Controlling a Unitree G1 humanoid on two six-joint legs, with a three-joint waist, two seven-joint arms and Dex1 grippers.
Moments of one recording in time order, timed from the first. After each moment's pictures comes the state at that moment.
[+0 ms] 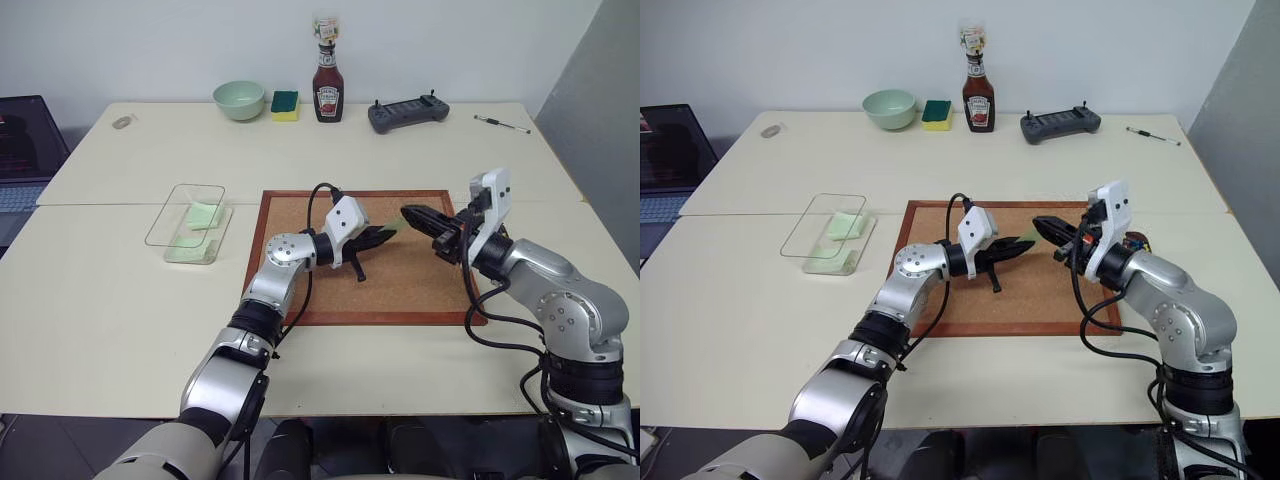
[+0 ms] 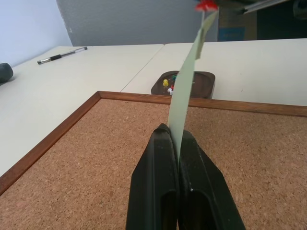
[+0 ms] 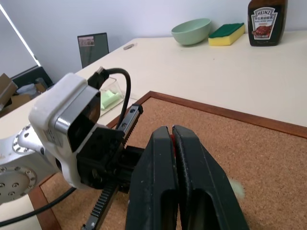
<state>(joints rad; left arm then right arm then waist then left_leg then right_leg) -0.79 0.12 -0.16 0.67 -0.08 -0.16 -0.93 -0.46 -0.41 -0.16 -0.35 0.70 0.87 0.47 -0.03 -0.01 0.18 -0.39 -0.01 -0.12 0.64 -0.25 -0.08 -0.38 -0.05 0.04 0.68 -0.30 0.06</state>
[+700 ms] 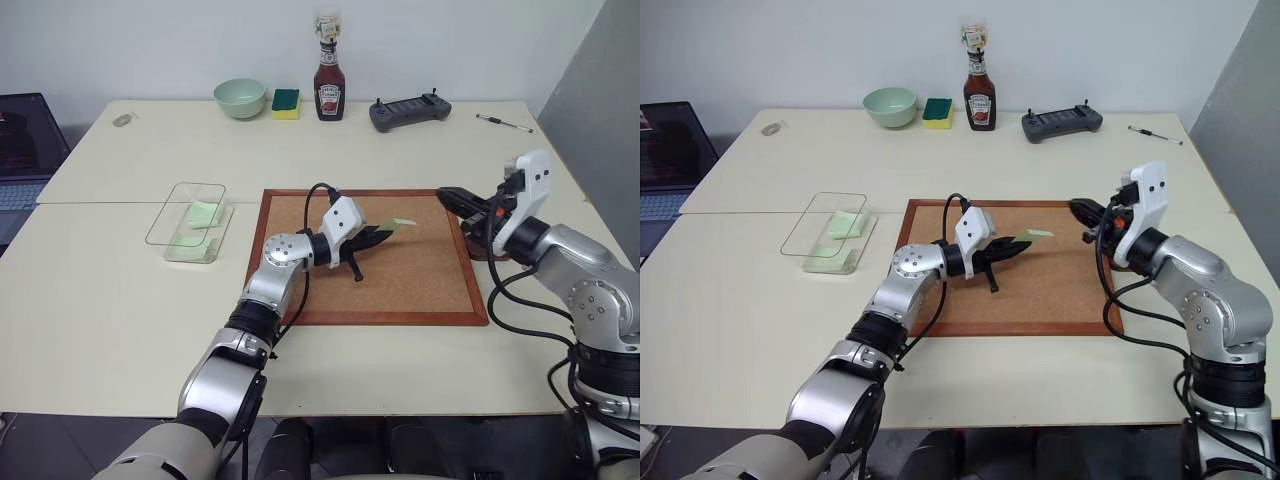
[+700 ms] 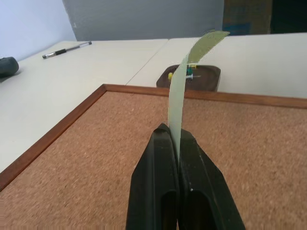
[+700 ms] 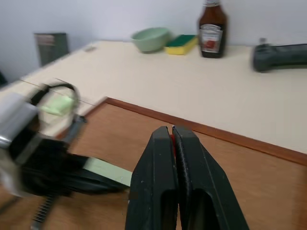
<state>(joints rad) -0.79 0.15 -0.16 0.66 -0.07 -0.16 -0.92 -0.44 -0.61 -0.15 -0.25 0.54 0.75 0.44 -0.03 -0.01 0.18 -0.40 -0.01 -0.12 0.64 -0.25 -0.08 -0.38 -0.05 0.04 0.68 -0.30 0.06</state>
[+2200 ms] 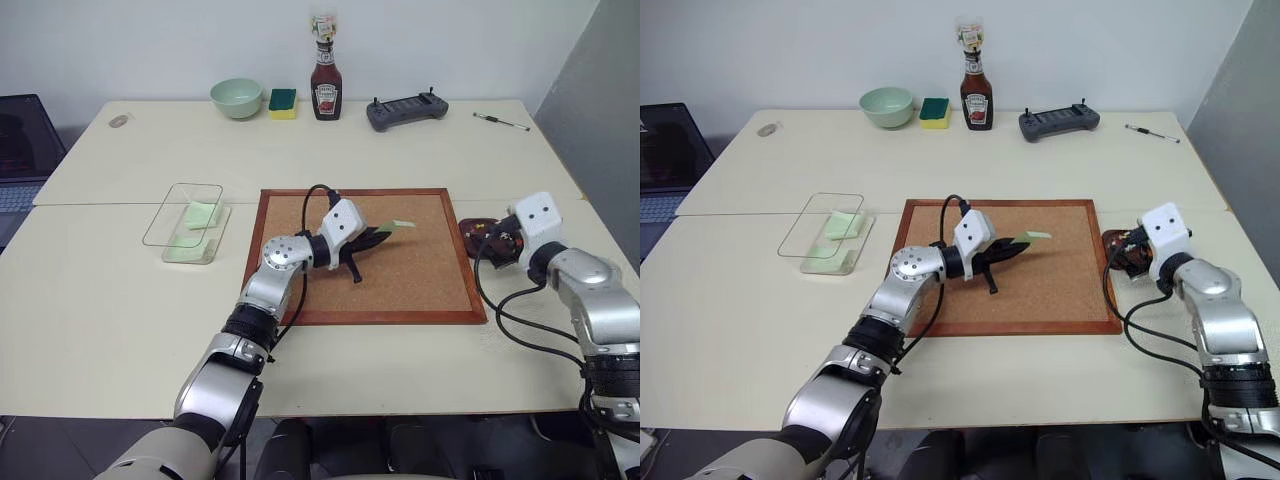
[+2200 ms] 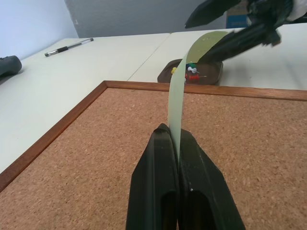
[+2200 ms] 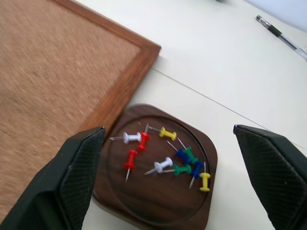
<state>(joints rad) -0.76 0.16 -0.18 0.60 -0.06 -0.13 -0.87 -0.39 -0.65 -0.12 -0.04 0.18 0.55 0.50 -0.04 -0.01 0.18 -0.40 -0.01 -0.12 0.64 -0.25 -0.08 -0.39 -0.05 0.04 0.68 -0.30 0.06</state>
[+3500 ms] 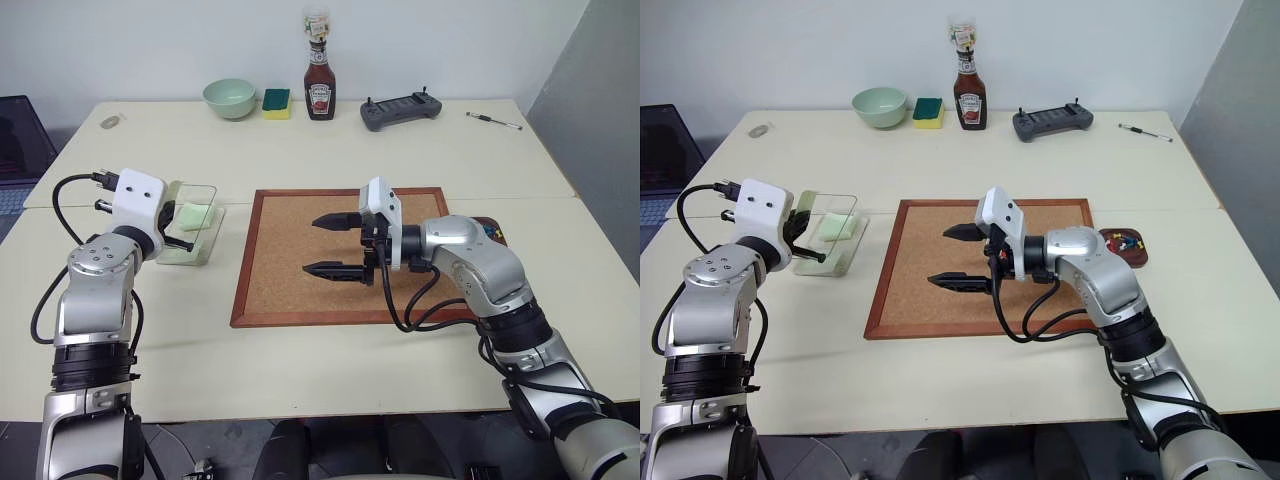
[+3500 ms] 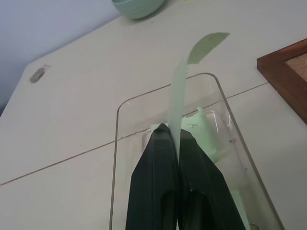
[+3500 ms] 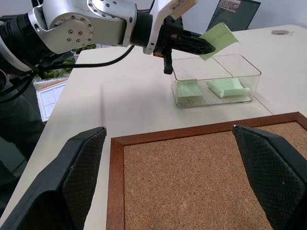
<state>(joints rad) -0.47 0.65 0.23 0.13 -0.02 0.52 -0.39 -0.74 -0.33 0.28 -0.03 0.39 0.54 1.00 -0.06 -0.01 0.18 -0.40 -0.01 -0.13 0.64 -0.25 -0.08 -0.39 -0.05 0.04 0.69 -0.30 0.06</state>
